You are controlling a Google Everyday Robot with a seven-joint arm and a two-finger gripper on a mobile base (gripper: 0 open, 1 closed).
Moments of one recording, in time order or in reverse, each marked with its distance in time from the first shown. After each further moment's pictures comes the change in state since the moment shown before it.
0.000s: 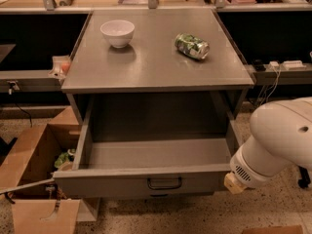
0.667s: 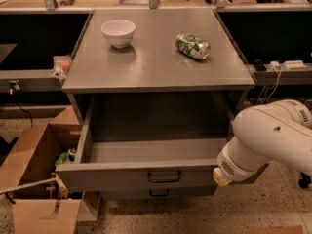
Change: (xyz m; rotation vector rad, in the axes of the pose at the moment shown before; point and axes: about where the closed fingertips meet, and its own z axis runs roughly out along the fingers) arm -0.033 -0.006 0.038 0.006 -0.028 0.008
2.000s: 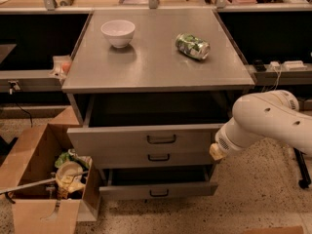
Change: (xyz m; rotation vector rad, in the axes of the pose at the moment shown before) arm -0.069 -0.065 0.034 0.018 -0.127 0.038
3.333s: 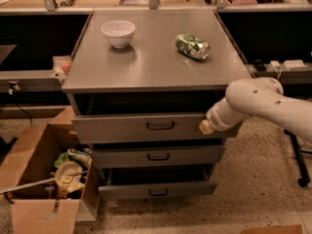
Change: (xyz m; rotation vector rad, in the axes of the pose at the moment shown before) arm -0.091 -0.042 0.025 0.007 -0.168 -0.056
